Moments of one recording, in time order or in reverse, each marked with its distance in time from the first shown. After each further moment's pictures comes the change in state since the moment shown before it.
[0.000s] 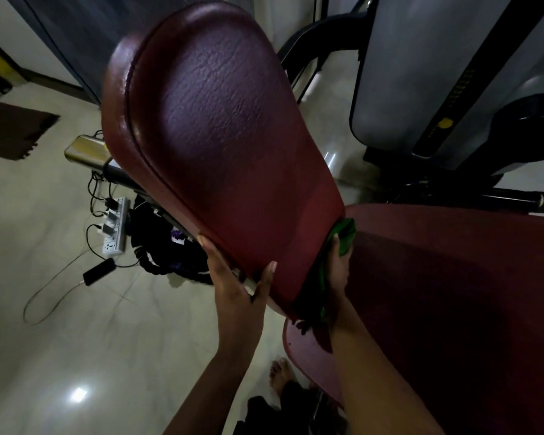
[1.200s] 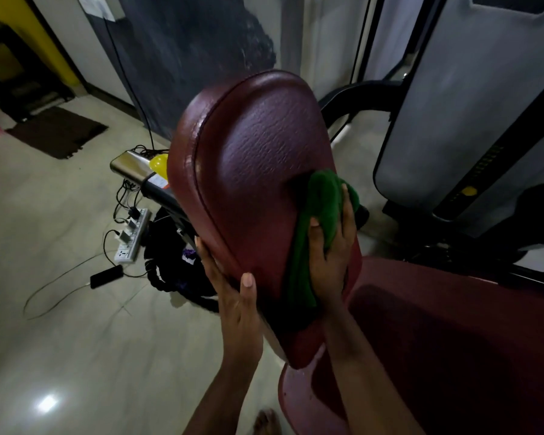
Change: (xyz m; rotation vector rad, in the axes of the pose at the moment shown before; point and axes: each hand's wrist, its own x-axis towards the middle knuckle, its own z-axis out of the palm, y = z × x) left_hand 0.027 0.028 0.000 -0.454 0.217 -0.036; right_hand -0.073 -0.119 0.027 0.002 -0.146 -1.128
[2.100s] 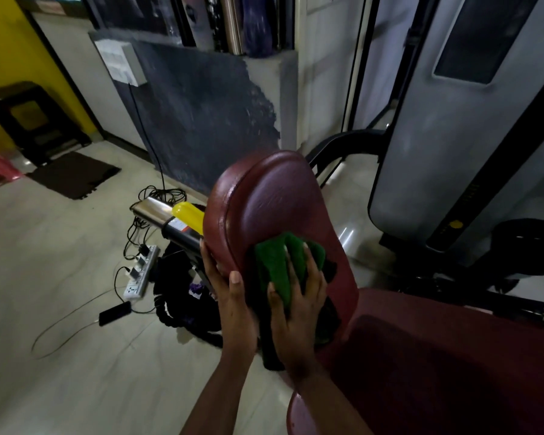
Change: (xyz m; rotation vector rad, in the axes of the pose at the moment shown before) left_hand 0.032 0.055 -0.004 -0.121 0.016 0.042; right_hand -0.047 -0.078 0.006 -0.133 -0.125 -0.075
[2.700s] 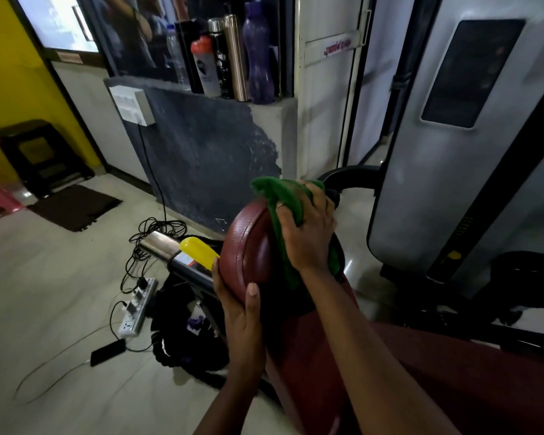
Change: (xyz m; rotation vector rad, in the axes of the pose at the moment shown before) left_hand 0.019 0.027 0.004 0.167 -0.034 -0.021; right_hand 0.156 -0.051 0.003 -0.041 0.138 -0.034
